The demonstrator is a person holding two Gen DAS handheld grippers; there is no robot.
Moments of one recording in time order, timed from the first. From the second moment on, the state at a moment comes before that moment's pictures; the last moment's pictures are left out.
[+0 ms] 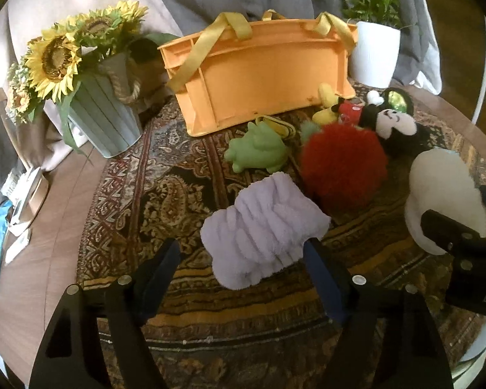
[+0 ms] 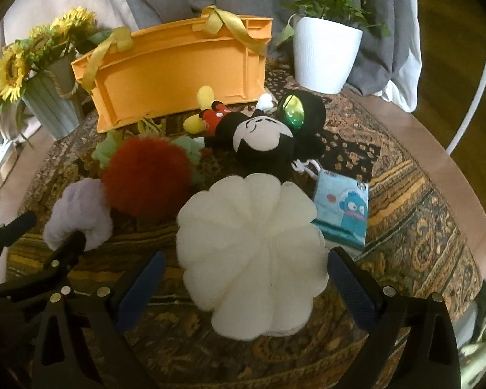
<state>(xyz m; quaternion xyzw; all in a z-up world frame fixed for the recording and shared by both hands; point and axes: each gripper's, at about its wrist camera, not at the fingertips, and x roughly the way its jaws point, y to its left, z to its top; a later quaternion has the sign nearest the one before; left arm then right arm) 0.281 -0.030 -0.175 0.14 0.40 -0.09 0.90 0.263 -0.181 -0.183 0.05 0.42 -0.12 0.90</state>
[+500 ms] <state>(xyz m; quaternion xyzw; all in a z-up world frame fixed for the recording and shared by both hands) 0.298 -0.033 -0.180 0.10 0.41 -0.07 0.90 0.275 -0.185 -0.188 0.02 0.41 -0.12 0.90</state>
